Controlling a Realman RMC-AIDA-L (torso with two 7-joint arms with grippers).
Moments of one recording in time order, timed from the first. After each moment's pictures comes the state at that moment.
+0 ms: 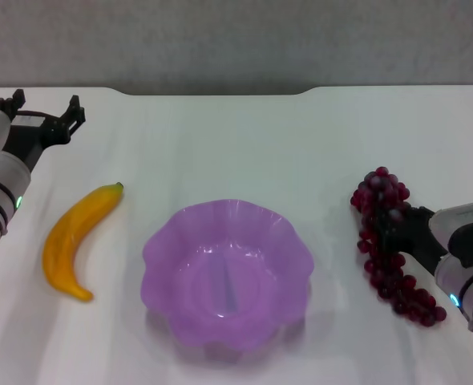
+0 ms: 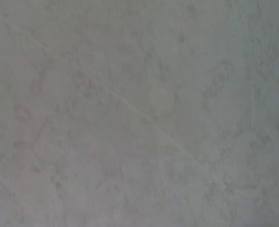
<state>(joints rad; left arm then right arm) -0.61 -2.04 -1.43 -0.35 2.64 0.62 0.04 0.49 2.01 -2.39 -0.47 1.09 -0.49 -0.16</state>
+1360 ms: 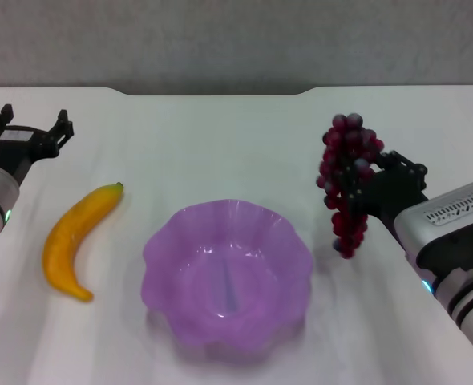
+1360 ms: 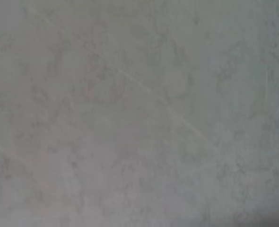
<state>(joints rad) -0.58 -2.04 -1.43 -0.34 2.63 0.62 0.04 0.26 2.01 -2.31 -0.98 1.10 -0.55 -0.69</state>
